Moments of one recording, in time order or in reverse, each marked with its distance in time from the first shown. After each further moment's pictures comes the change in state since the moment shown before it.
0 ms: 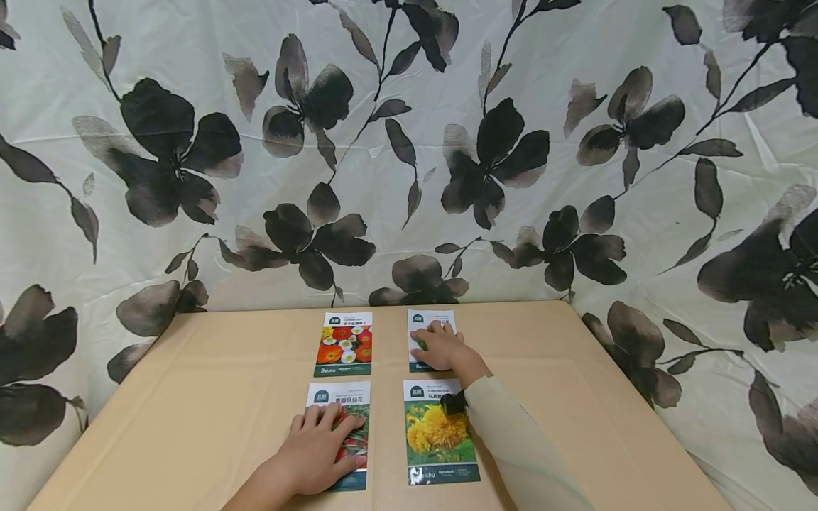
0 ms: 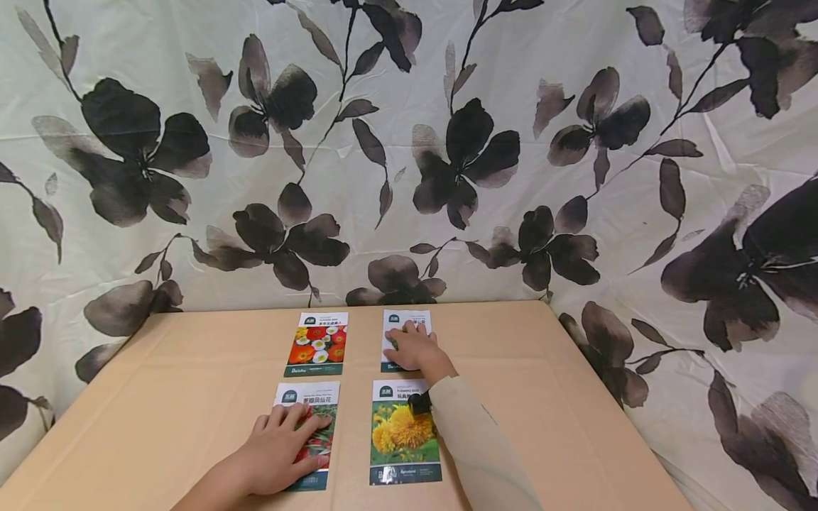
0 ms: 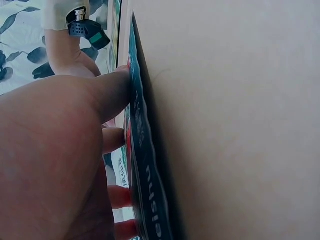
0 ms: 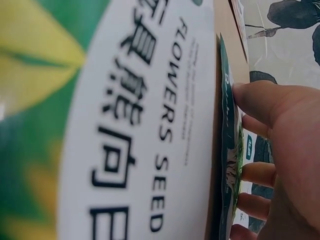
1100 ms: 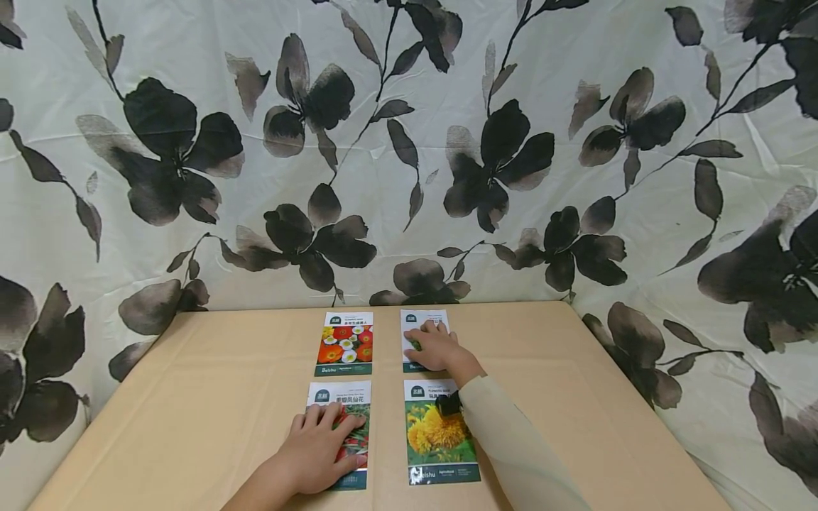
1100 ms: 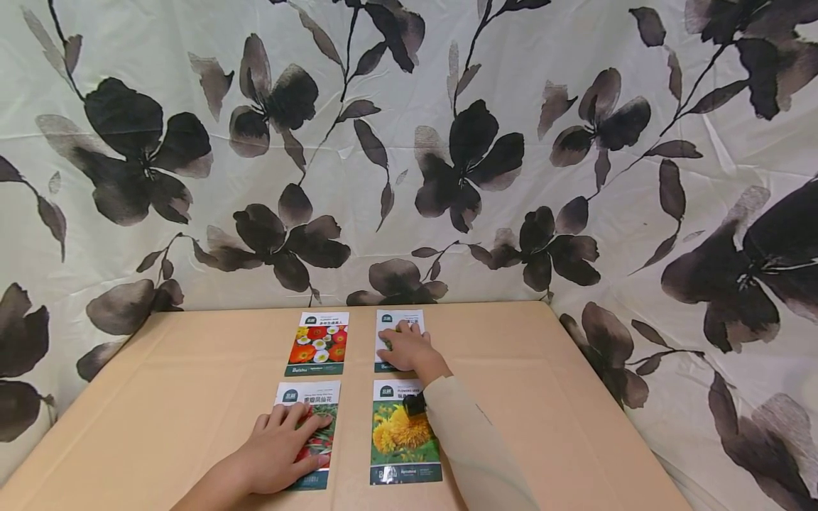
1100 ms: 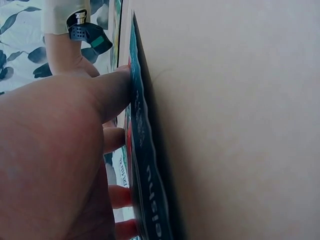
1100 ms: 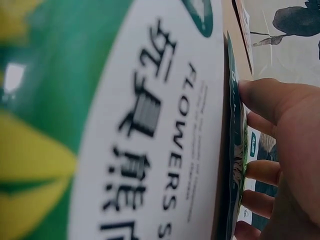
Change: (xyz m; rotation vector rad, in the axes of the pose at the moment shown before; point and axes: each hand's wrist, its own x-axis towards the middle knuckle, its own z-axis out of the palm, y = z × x) left_hand 0.007 0.000 0.001 -0.012 -0.003 -0.017; right_hand 0.013 -0.006 0.004 -0.015 0.015 -0.035
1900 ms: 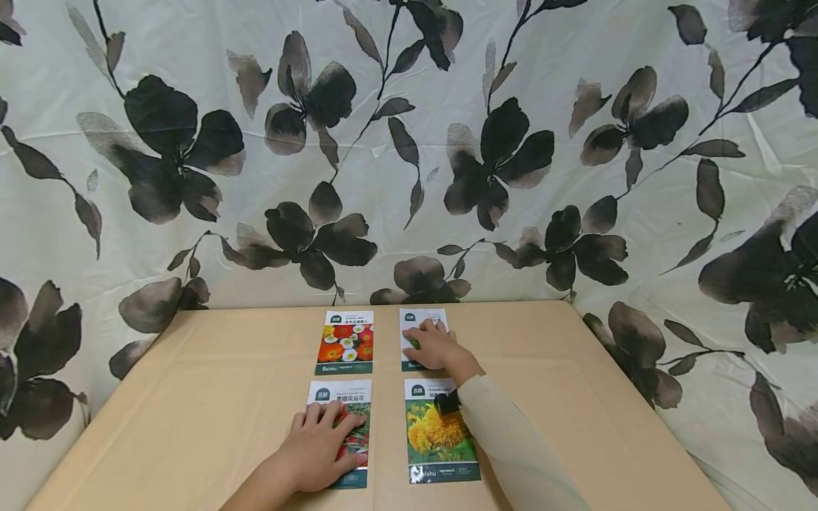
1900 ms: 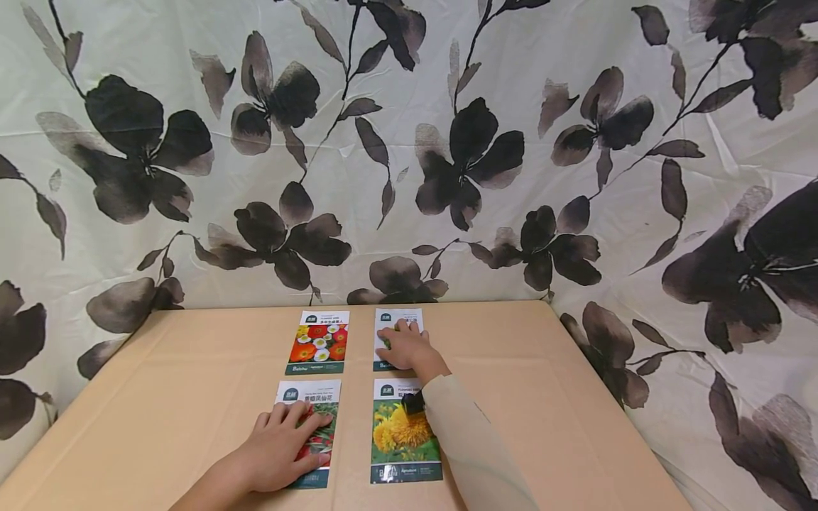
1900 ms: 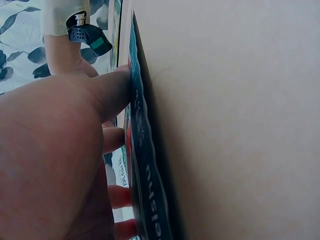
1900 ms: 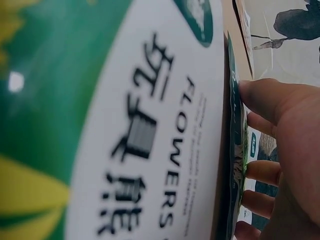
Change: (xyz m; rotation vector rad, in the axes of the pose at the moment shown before) left_hand -0.003 0.006 0.001 0.008 0.003 -0.007; right_hand 0.000 -0.002 0.001 -0.023 -0.011 0.000
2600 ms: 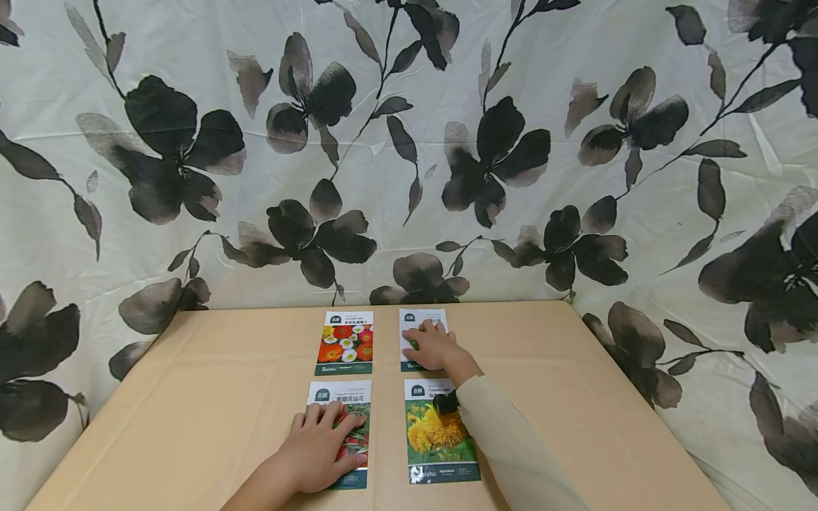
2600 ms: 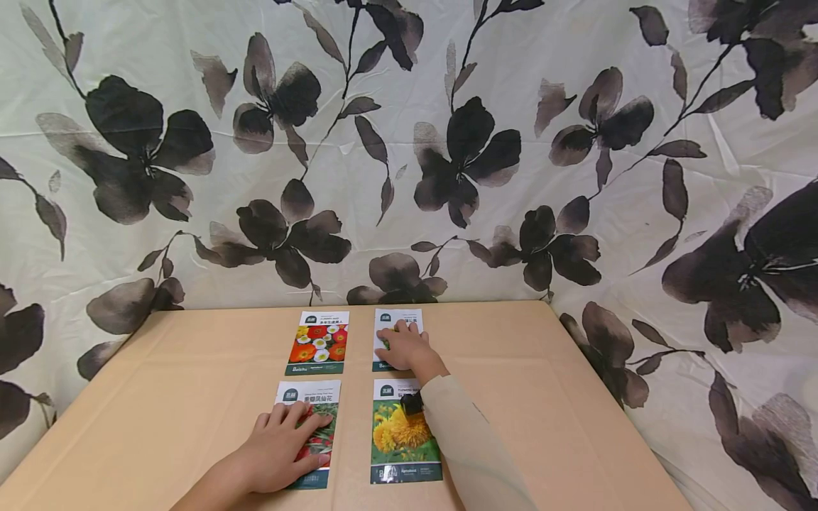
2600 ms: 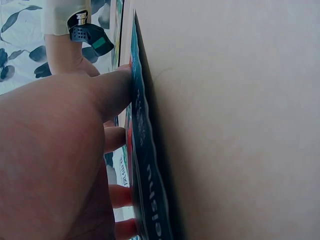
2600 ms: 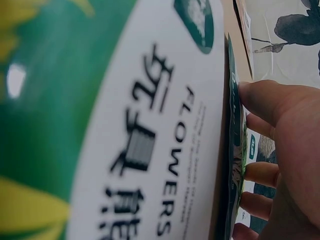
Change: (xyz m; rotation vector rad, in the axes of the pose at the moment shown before) left_hand -0.009 -0.004 0.003 0.000 0.009 0.024; right_hand -0.011 -0.009 0.004 0.003 0.009 0.034
